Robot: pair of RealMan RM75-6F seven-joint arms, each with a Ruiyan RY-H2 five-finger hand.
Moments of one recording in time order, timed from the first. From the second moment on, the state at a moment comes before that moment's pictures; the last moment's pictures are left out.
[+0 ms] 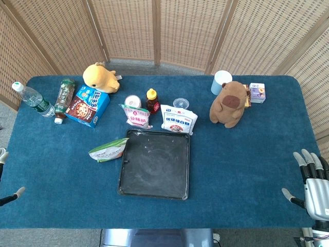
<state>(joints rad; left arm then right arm) 0.04 -1.21 -0.04 -1.48 1.51 1.62 -0.02 -0.02 -1.07 0.07 -1.79 -1.52 1.60 -0.15</state>
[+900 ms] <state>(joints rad) -0.12 -1.60 -0.13 -1.31 1.44 1.44 -0.22 -0.03 -1.03 0.06 -1.82 -1.55 1.61 -0.07</state>
